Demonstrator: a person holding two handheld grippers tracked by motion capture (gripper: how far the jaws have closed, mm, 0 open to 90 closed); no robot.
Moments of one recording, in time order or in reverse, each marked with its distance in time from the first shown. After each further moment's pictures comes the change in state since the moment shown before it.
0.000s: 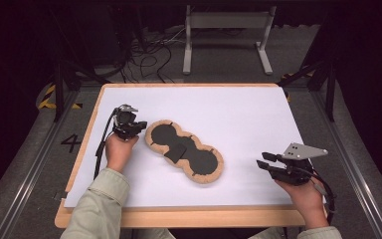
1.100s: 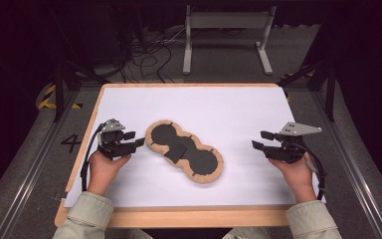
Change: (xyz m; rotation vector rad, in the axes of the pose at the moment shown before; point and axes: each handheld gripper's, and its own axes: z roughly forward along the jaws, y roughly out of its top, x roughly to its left) left arm -0.027 -0.038 -0.069 -0.111 -0.094 0.072; right arm -0.046 0.021 0.033 -0.072 -0.005 0.068
